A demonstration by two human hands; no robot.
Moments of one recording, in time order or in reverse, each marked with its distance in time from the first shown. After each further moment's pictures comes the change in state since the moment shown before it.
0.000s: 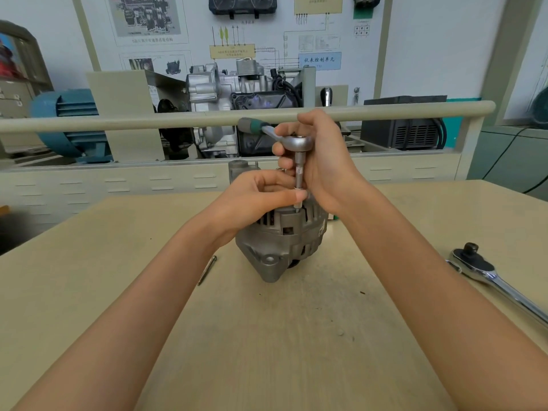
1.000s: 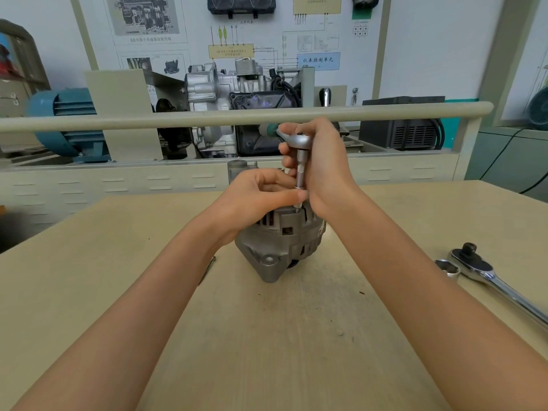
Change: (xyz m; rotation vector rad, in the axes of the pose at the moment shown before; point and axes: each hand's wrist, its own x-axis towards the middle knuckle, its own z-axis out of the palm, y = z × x) left_hand 0.000 0.000 0.002 0.023 0.035 0.005; right_hand -0.001 0.006 0.007 0.016 0.235 -0.023
